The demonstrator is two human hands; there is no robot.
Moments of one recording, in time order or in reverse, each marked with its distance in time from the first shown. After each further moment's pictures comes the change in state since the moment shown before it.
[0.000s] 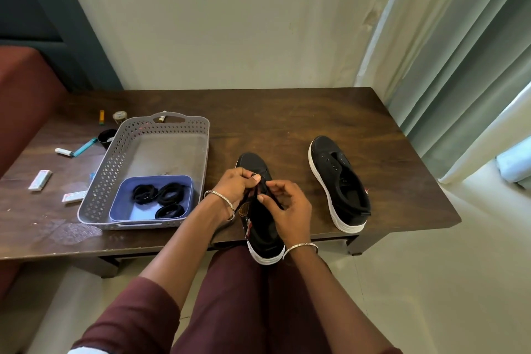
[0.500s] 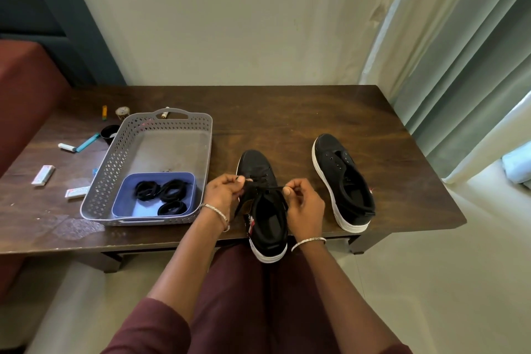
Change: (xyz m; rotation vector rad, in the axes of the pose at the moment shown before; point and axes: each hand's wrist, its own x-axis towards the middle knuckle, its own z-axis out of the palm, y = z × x) left_hand 0.001 -0.029 -0.020 -0.251 0.176 0.067; right_hand 0.010 0.020 -0.012 -0.156 0.104 0.039
